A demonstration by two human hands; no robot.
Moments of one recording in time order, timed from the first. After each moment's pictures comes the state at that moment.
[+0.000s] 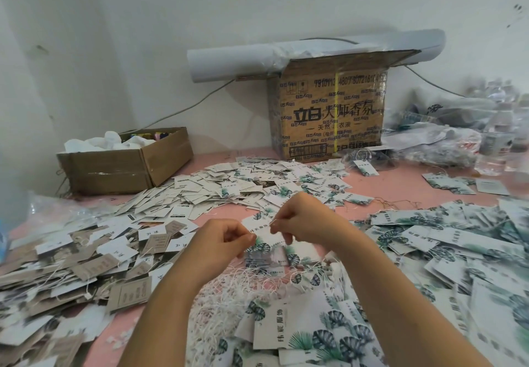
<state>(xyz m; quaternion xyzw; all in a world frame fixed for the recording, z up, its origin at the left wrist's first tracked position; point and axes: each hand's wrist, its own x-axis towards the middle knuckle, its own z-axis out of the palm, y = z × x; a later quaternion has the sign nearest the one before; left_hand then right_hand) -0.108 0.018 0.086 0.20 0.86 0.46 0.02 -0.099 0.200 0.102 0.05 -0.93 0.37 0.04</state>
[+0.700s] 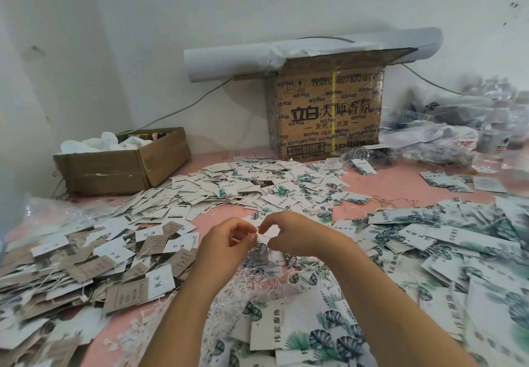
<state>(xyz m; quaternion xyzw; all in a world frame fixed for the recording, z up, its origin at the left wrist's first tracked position) -0.117 0.036 0.061 0.19 0.85 0.50 -0.06 -0.109 0.193 0.084 0.09 -0.96 0.28 -0.01</state>
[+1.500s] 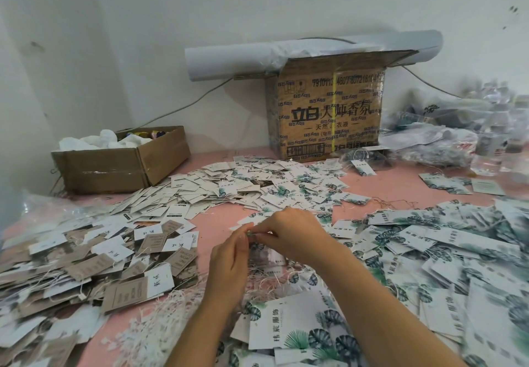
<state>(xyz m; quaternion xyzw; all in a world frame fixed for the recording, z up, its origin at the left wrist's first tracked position) -0.119 0.046 0.013 0.21 0.80 0.55 -0.10 -0.109 0.188 0.076 0.16 -0.97 0.07 0.18</state>
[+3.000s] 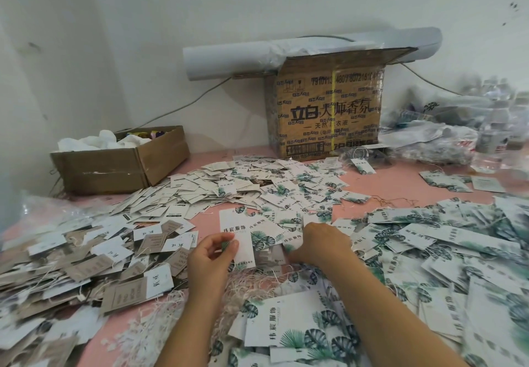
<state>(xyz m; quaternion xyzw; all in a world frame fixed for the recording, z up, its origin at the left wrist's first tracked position) -0.128 0.034 0.011 0.05 0.69 0.71 -0.11 -0.111 0.215 0.049 -0.17 -0.98 0.12 -0.02</state>
